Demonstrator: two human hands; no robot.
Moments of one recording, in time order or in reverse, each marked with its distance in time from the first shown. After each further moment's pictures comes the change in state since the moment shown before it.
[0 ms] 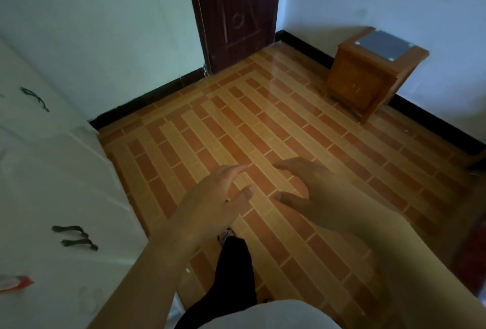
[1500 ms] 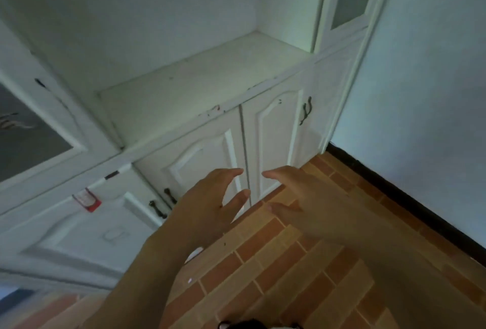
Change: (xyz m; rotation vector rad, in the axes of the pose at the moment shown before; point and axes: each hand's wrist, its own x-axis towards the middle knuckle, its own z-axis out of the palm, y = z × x) left_hand 0.194 -0.128 -0.259 -0.164 1.112 -1.194; right_hand 0.570 -0.246 -0.084 -0.263 -0.758 -1.435
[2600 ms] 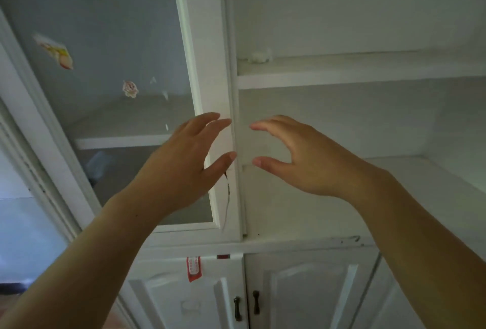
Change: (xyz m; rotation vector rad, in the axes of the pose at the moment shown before) left_hand -0.007 -0.074 -0.269 0.542 0.731 -0.209; right_hand 0.267 -0.208 -0.080 -0.110 0.082 -0.823
